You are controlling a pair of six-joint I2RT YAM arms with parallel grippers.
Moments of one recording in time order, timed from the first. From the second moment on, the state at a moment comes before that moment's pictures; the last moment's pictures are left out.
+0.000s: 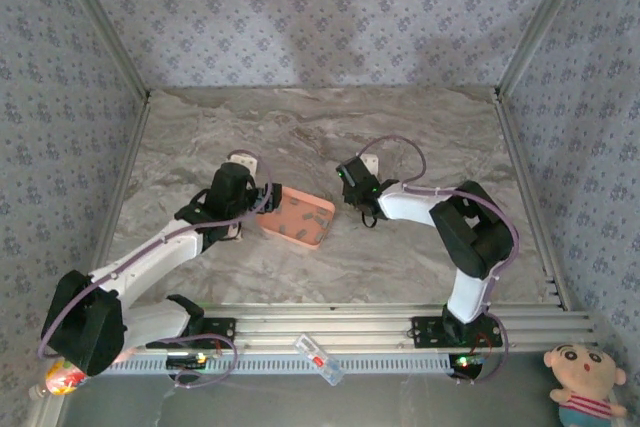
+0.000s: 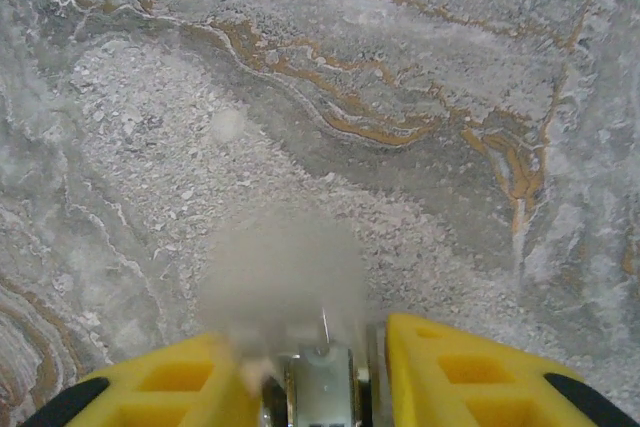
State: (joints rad) left arm -0.55 1.15 0.68 -0.18 -0.16 -0.32; right arm 0.66 1.79 0.97 -0.12 0.38 0.62
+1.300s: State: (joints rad) left arm -0.34 1.17 0.66 -0.40 -0.03 -0.63; right arm 0.59 1.82 1.03 -0.23 0.20 0.58
